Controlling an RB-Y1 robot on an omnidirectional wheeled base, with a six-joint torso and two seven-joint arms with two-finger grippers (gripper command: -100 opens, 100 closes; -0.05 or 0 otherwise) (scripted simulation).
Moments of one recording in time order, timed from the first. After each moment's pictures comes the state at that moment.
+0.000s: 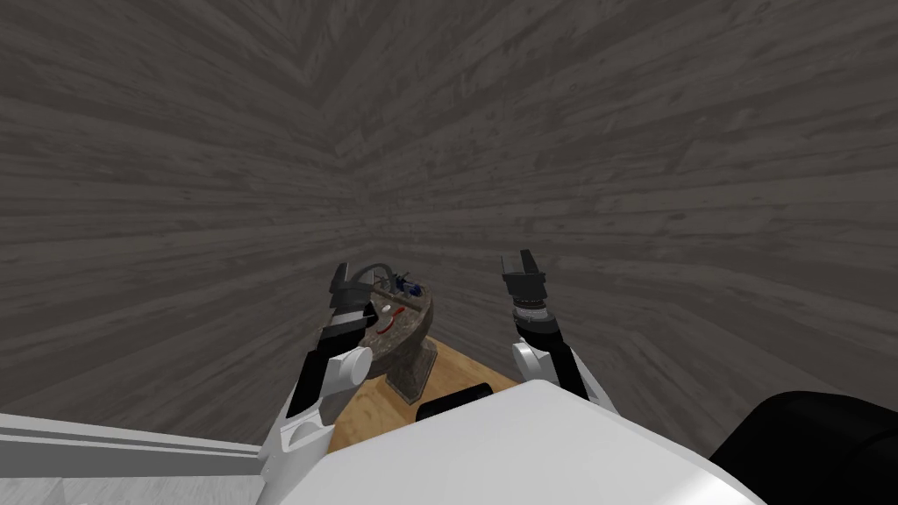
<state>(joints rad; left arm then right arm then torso) 0.15 0.15 0.05 -2.12 0.23 -0.30 0.09 0.48 0.01 0.05 -2.34 0.09 -0.64 -0.06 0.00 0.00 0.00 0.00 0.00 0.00</state>
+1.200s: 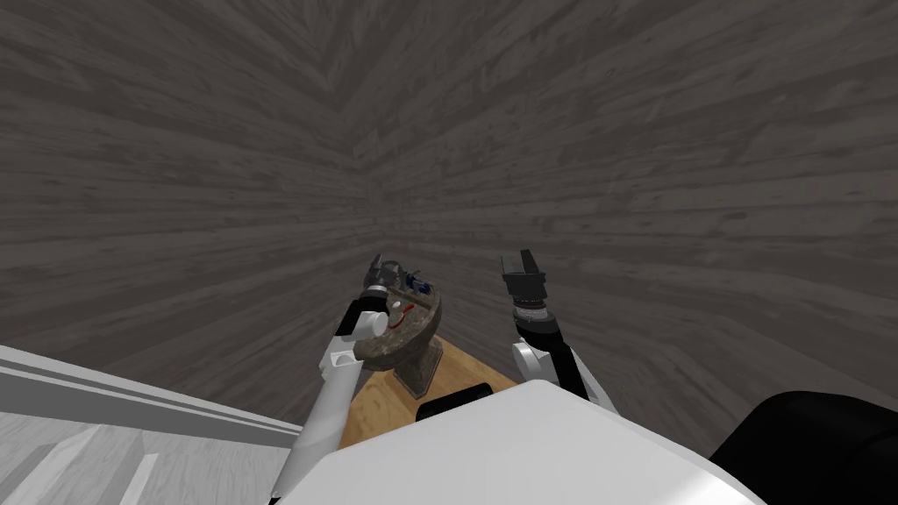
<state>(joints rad) -0.18 0.19 0.04 -1.84 0.31 0.01 0.23 0.48 0.01 0.05 -2.34 0.09 -0.64 -0.06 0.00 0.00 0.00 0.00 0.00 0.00</state>
